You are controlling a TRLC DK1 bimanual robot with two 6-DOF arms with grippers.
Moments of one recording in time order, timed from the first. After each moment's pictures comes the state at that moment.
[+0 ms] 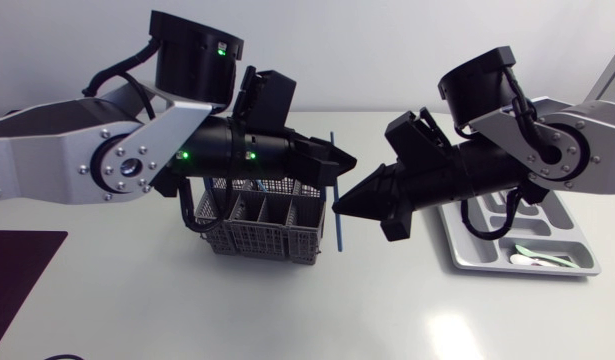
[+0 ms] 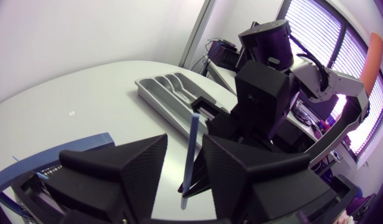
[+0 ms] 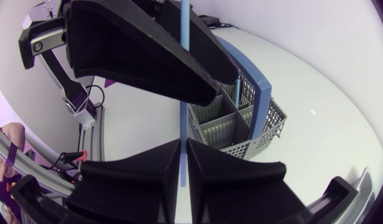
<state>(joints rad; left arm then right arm) -0.68 1.50 1.07 -0.03 0.43 -0.16 0.42 1.37 0.95 -0.43 -0.70 -0.36</state>
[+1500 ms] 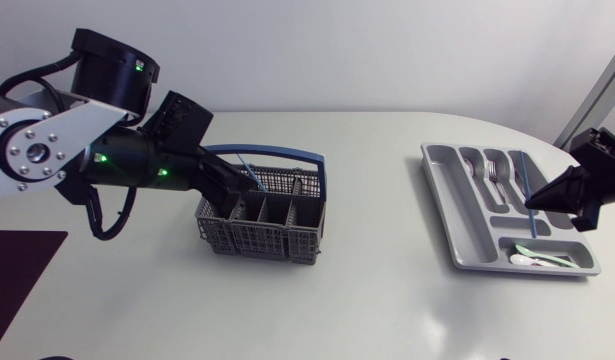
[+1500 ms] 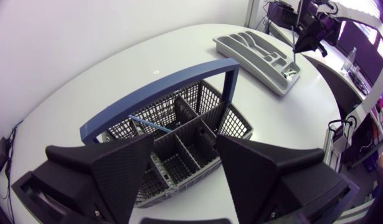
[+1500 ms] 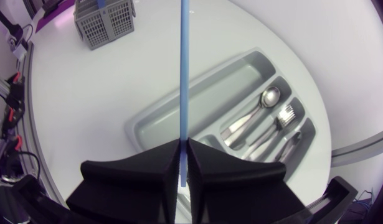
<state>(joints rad) -0.43 1.34 0.97 -0.39 0.21 0.20 -0.53 1.61 1.21 -0.96 -0.54 -1.33</state>
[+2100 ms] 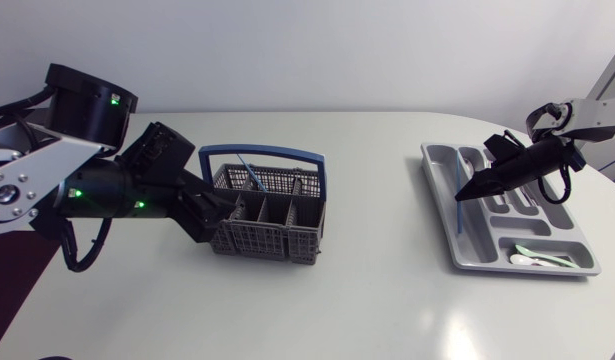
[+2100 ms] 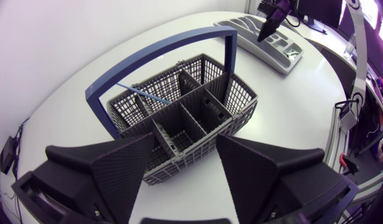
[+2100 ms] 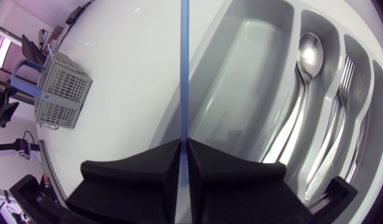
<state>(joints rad) -0.41 1.22 0.84 -0.41 0.19 0.29 -0.33 2.15 1.55 -0.88 -0.56 -0.62</state>
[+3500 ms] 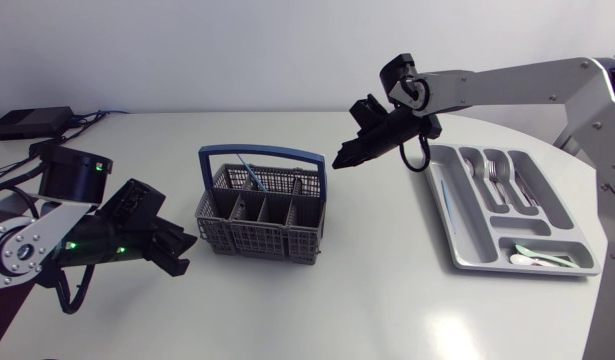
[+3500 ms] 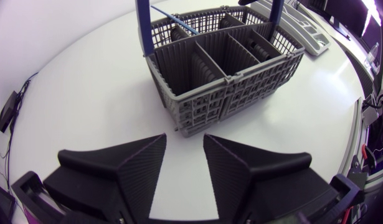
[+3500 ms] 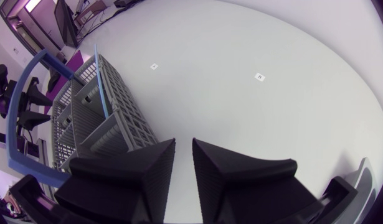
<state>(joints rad) -0.20 1.21 0.56 -0.25 0.20 0.33 0.27 2.15 1.67 -0.57 -0.52 -0.29</state>
